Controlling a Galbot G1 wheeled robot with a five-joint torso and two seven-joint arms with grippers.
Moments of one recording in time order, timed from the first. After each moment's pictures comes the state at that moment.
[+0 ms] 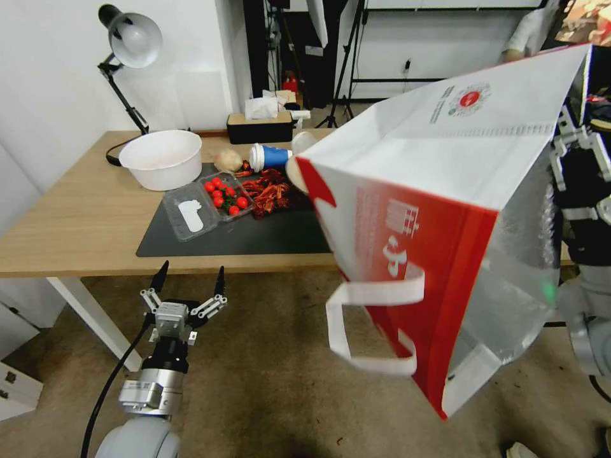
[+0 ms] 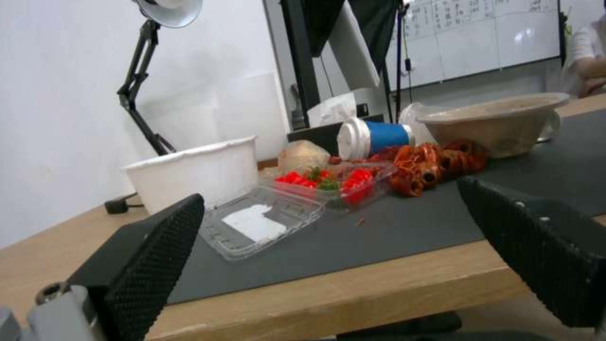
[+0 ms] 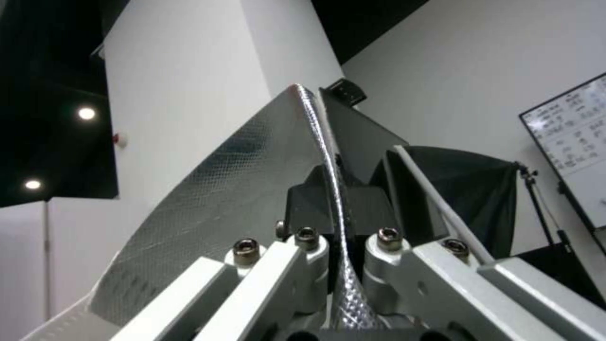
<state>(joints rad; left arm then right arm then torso) 1.71 -1.37 -0.55 -2.16 -0.02 -0.26 -0.07 -1.31 0.93 0.88 2.37 1.34 0.10 -0.16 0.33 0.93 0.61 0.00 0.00</state>
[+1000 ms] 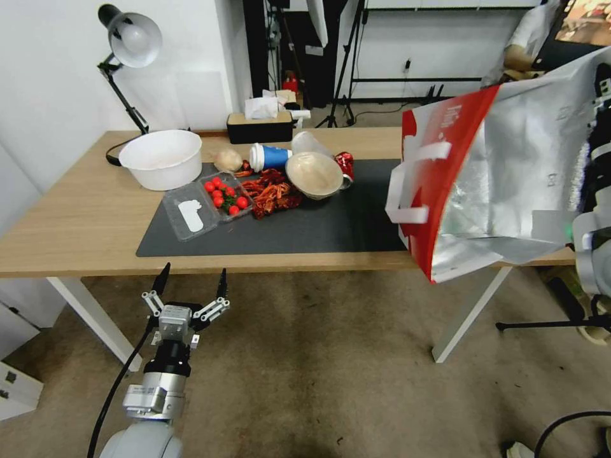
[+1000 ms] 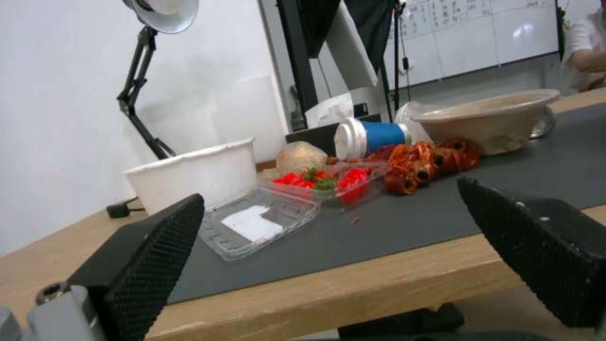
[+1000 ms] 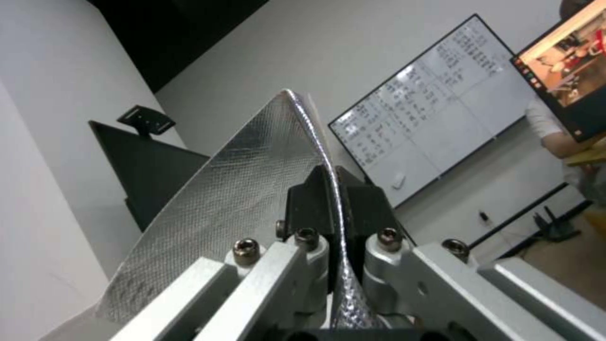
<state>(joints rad) 1.73 -1.39 -0.54 -2.17 0.02 -0.28 -0.07 -1.05 0.83 0.79 2.08 1.38 0.13 0.25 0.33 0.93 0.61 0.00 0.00</state>
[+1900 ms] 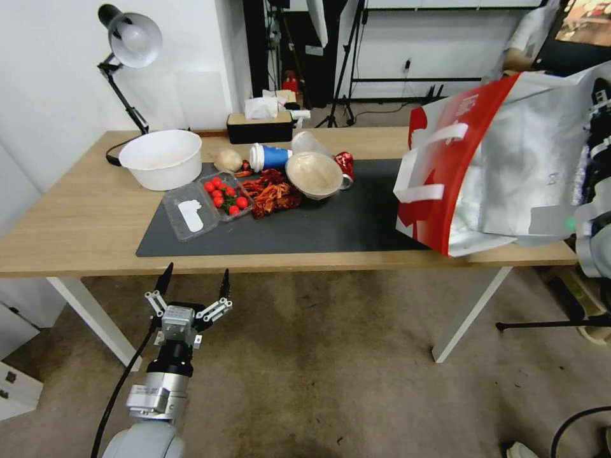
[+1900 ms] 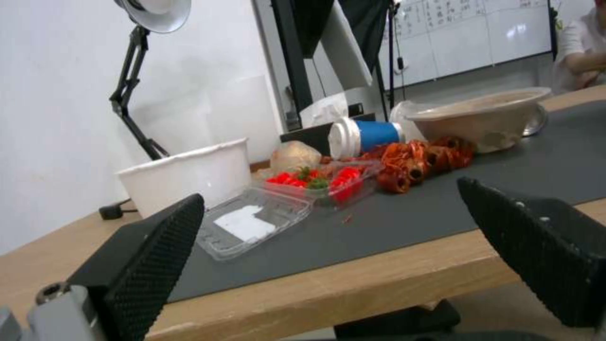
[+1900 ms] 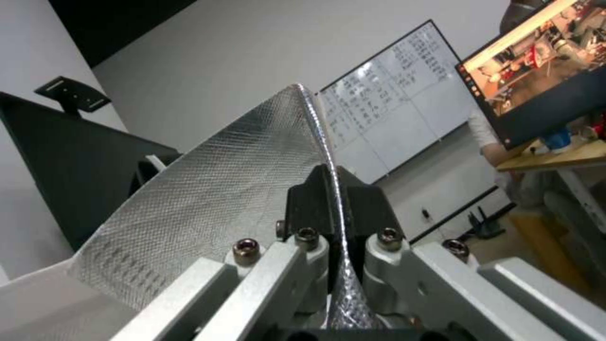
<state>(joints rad) 1.72 -1.38 -0.54 -2.16 0.02 -0.28 -0.07 -0.97 0.77 0.73 1.94 1.34 0.11 0.31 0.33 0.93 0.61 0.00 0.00</state>
